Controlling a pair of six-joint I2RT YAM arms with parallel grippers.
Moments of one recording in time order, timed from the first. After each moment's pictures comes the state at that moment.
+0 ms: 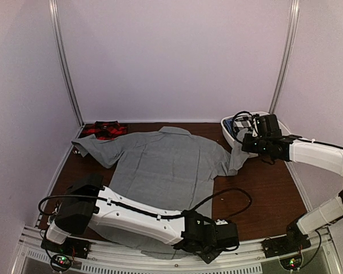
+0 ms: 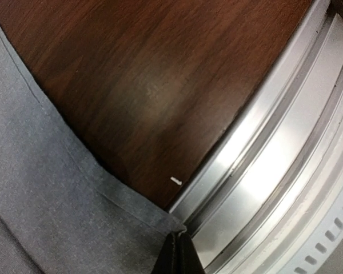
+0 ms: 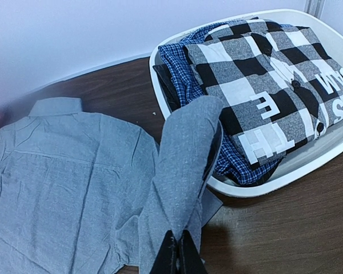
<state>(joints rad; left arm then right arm) -1.60 2.26 1.74 -0.71 -0.19 -0.65 0.39 1.36 0.88 -0.16 0.22 0.43</state>
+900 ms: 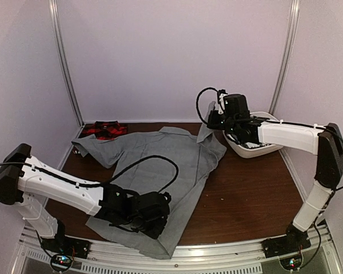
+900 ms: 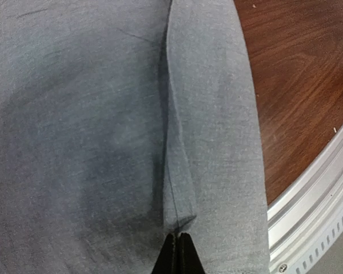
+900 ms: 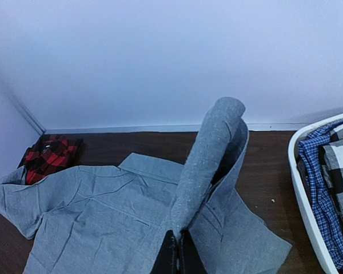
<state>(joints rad) -1.41 1.62 0.95 -0.45 -0.17 -0.82 0.57 1.68 1.27 0.04 0.23 0.40</state>
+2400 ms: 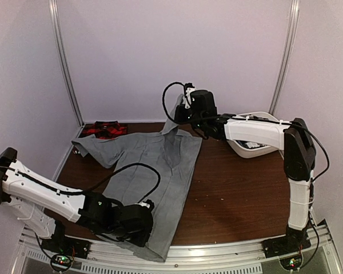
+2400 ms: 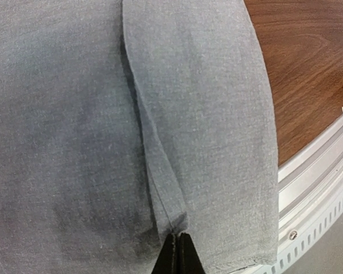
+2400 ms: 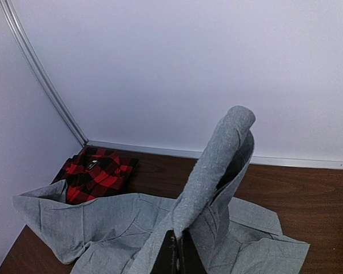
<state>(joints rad) -1.48 1.44 0.77 -0.47 -0.18 -1.06 0.74 2.03 1.68 0.12 0.25 0.37</state>
